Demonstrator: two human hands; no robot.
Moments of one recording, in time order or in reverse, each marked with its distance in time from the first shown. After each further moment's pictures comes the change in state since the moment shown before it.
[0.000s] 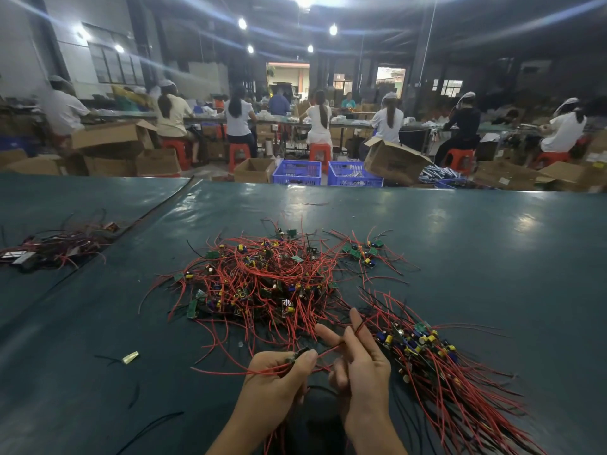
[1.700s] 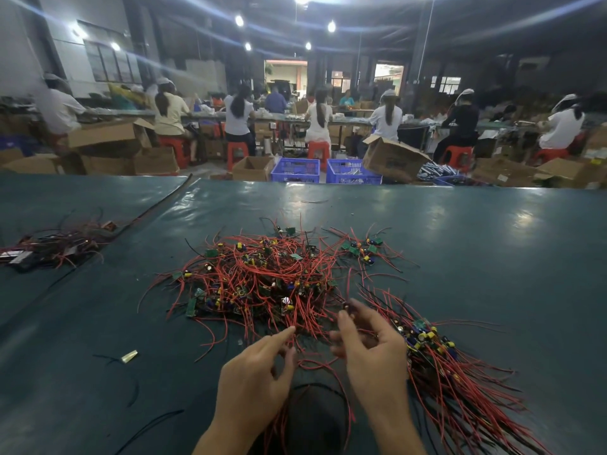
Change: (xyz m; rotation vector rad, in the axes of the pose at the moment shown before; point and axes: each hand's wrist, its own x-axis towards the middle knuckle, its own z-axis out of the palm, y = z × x) left_hand -0.011 -0.010 0.011 0.776 0.327 0.258; right_hand -0.005 -0.023 -0.001 -0.583 -0.016 -0.392
